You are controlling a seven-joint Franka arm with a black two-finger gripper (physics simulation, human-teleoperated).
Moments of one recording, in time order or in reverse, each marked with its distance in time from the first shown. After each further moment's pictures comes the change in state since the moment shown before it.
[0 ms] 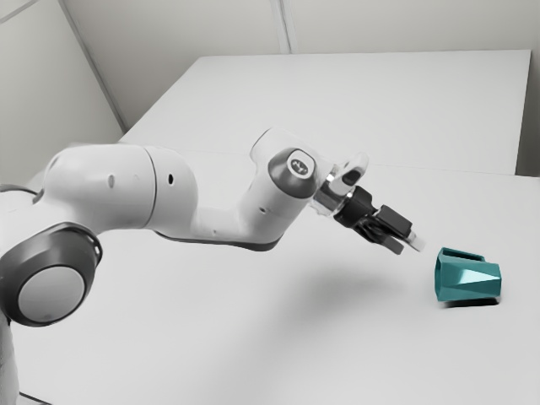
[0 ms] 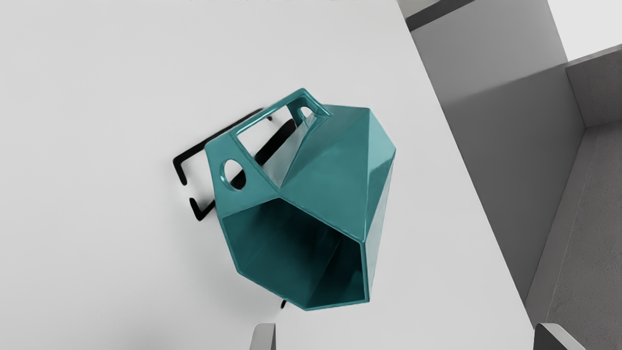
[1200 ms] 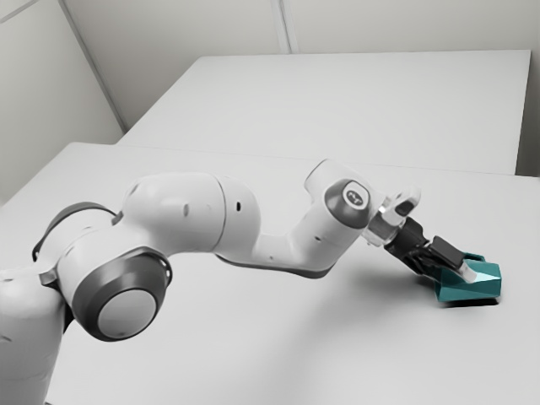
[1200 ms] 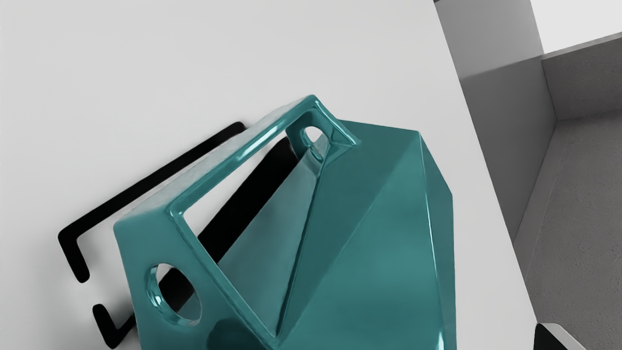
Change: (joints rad) arm -0.096 0.270 0.004 0.241 -0.074 0.009 -0.035
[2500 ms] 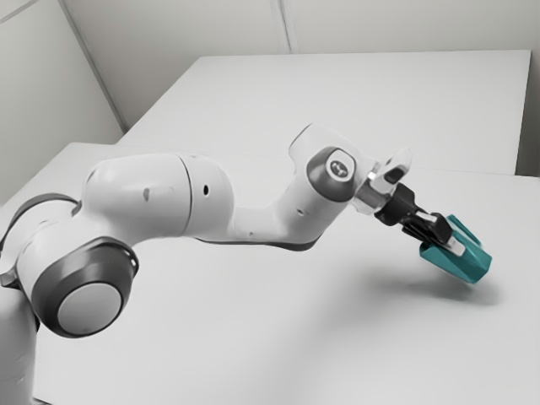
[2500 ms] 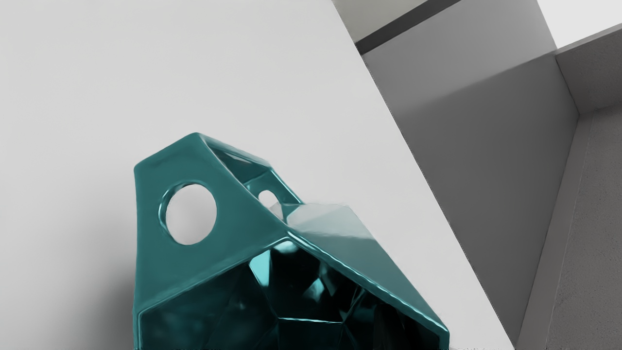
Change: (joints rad) arm 0.008 -0.147 0.003 -0.045 0.098 0.014 -0.014
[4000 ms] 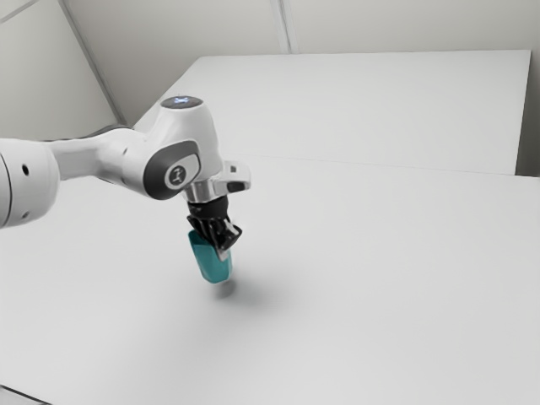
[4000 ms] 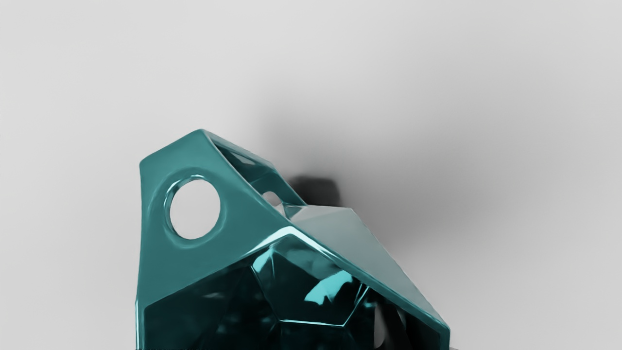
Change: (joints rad) arm 0.391 -0.588 -0.020 -0.615 1.131 -0.252 -0.629
